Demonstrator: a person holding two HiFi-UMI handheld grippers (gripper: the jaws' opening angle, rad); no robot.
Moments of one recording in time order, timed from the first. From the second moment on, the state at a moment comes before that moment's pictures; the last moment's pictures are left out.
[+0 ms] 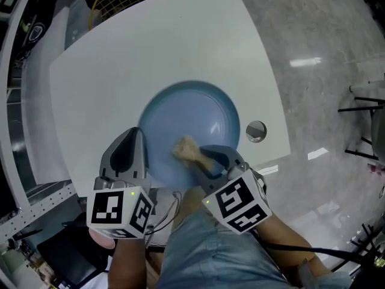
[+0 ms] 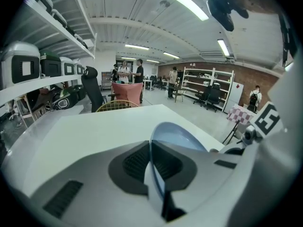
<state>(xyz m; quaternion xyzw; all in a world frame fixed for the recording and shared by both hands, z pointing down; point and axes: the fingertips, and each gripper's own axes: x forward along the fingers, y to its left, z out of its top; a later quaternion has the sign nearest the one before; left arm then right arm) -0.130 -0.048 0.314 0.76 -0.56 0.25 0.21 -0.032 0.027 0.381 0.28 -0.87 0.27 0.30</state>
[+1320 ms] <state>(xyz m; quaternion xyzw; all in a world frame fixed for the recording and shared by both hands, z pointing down) -0.109 -0.051 0.290 0.78 -0.55 0.24 0.18 0.024 -0.066 0.375 0.39 -0.82 0.25 0.33</state>
